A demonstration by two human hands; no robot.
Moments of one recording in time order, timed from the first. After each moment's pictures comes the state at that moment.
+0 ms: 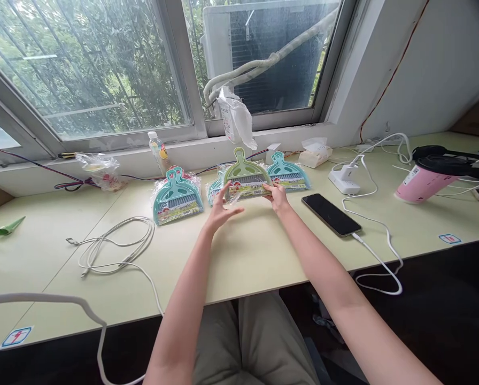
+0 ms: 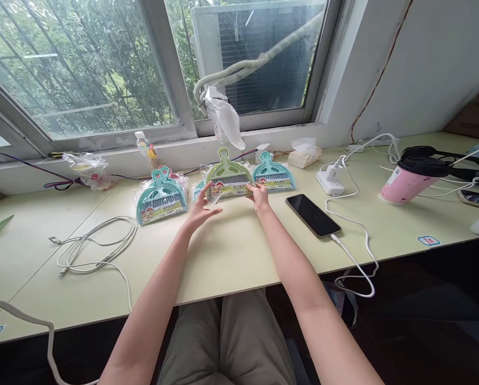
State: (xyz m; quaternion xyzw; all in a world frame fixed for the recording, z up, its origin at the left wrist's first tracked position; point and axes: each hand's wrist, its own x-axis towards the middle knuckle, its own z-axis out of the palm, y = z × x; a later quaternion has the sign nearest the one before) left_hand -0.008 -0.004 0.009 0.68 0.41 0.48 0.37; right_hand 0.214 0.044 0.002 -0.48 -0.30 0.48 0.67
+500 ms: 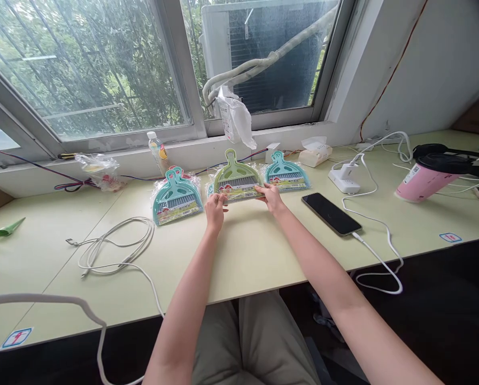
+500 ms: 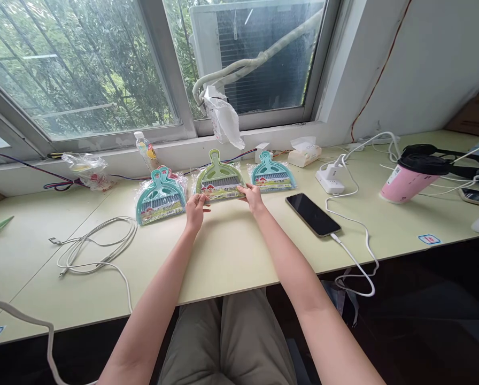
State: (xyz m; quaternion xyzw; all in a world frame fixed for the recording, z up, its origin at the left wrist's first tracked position) left_hand -0.002 -0.001 0.003 0.55 0.50 0.58 0.33; right_hand 0.199 0.035 0.007 -0.47 -0.37 0.51 0.62
